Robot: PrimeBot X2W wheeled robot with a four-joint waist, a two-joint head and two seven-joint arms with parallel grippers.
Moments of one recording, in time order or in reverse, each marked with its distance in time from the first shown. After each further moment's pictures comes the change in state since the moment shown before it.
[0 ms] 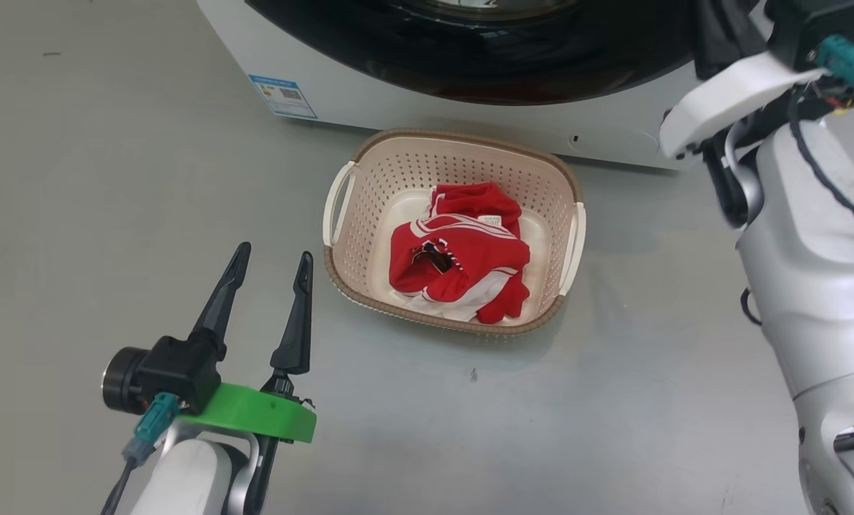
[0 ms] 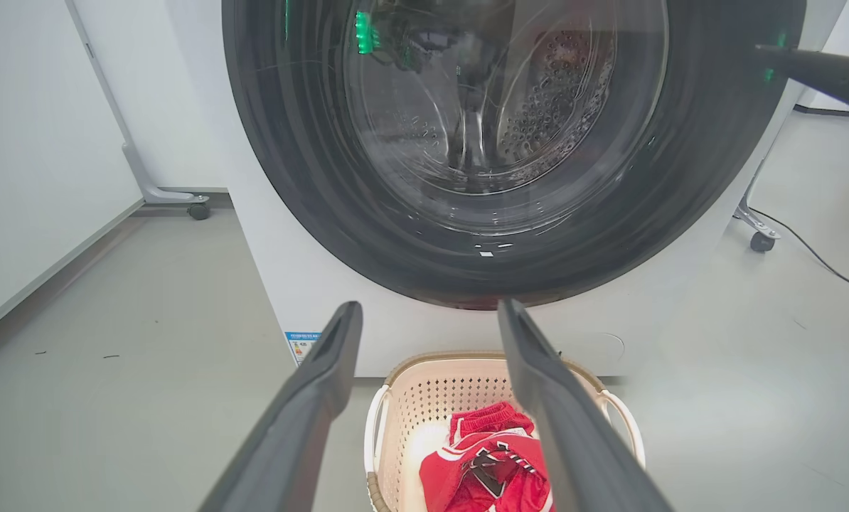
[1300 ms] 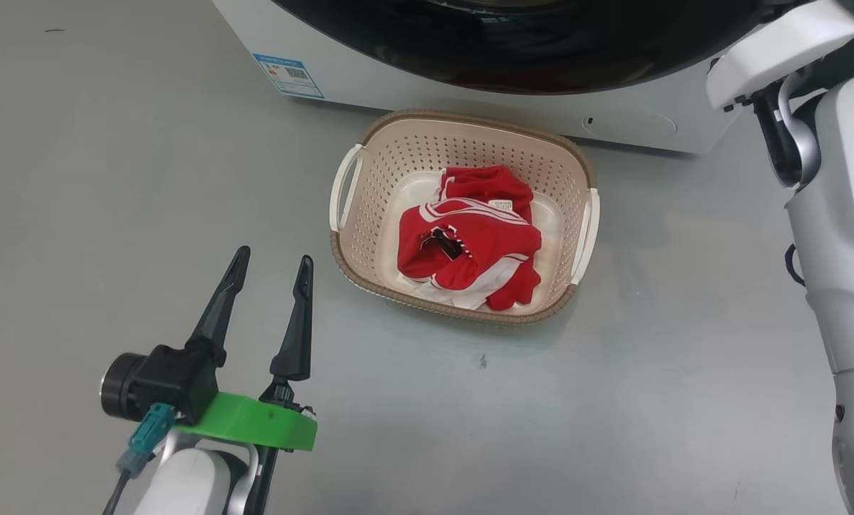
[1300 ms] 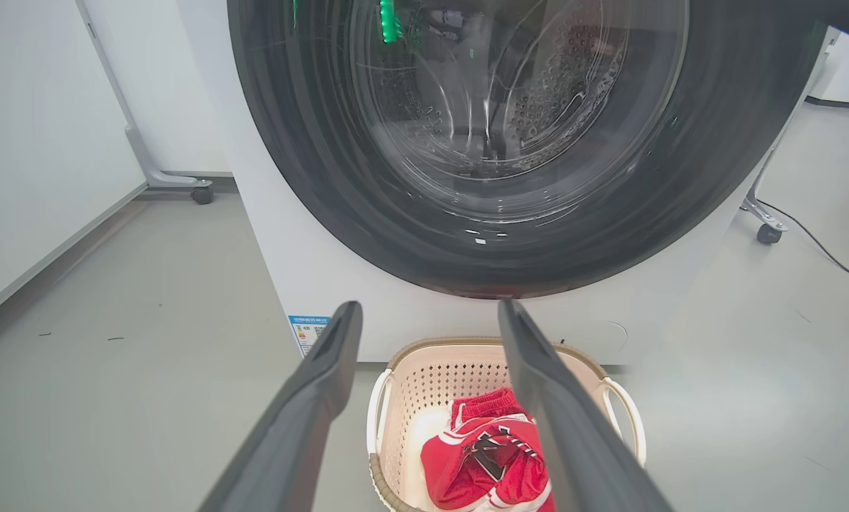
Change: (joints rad) left arm 0.029 0.012 -0.003 -0.057 -0.015 0.011 0.009; right arm 0.001 -0.058 -0.020 -0.177 -0.033 -0.017 0.080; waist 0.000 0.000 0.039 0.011
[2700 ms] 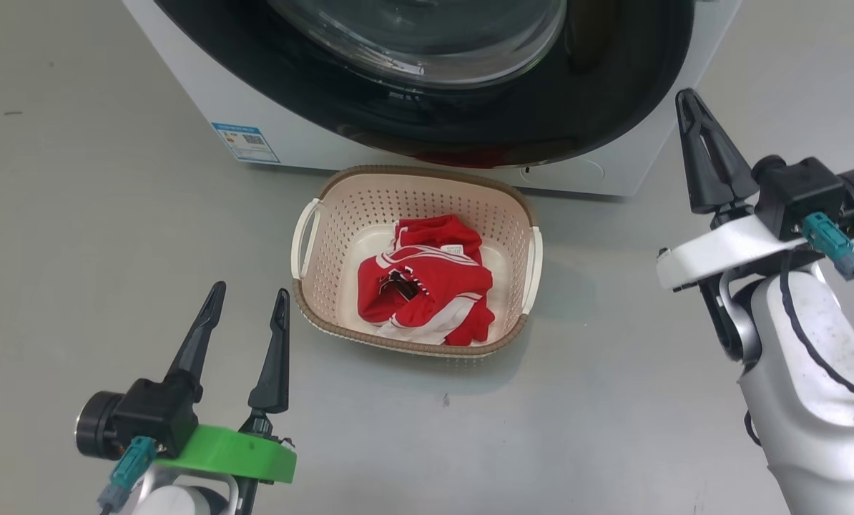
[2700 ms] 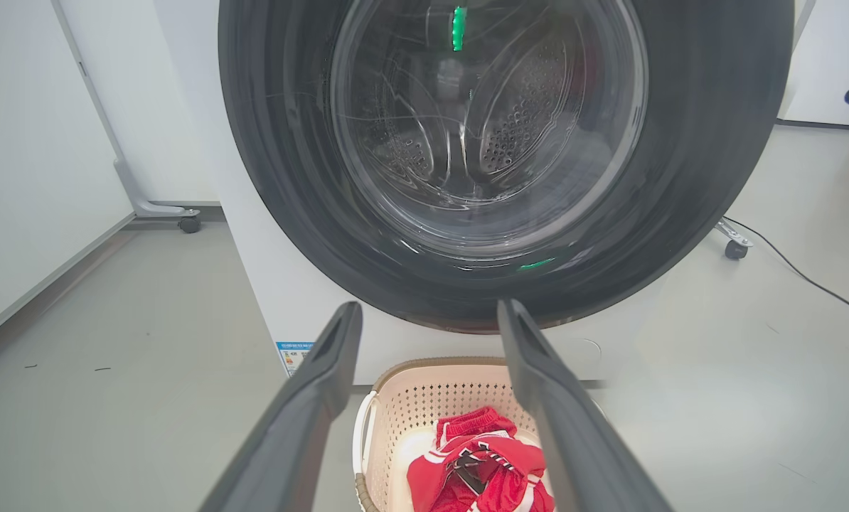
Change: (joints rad) left arm 0.100 0.049 0.016 -0.072 0.000 0.031 0.031; right arm 0.463 0.025 0.020 -0.325 -0.002 -0.059 -0.028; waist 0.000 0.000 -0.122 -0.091
